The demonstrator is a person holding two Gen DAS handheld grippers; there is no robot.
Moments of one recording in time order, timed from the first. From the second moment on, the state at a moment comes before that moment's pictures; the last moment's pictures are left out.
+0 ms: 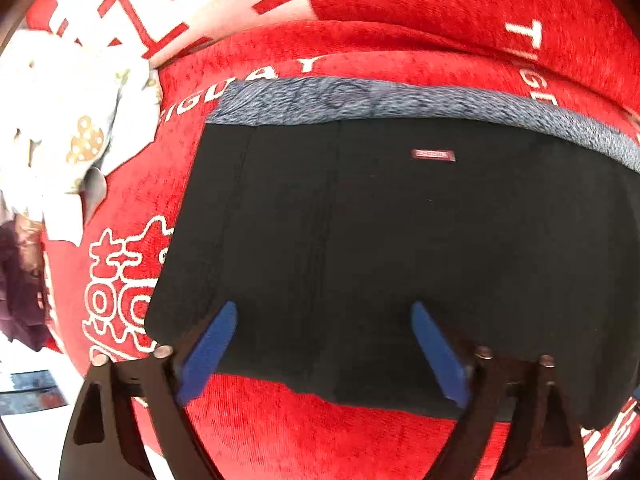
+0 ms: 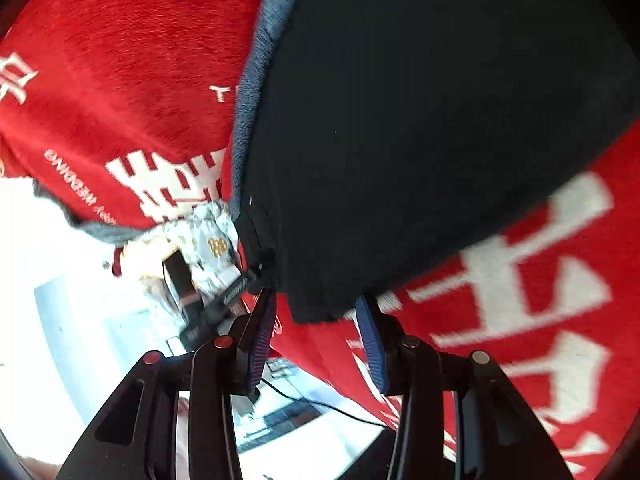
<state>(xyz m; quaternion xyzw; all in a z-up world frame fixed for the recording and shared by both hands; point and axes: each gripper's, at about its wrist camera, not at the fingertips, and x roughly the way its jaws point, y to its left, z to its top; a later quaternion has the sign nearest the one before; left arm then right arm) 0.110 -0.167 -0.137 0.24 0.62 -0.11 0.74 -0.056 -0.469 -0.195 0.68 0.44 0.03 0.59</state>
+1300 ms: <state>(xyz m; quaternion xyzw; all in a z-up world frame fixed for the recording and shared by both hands) 0.174 -0.036 -0.131 0.07 0.62 -0.25 0.74 0.351 -0.258 -0.164 0.03 0.66 0.24 0.71</state>
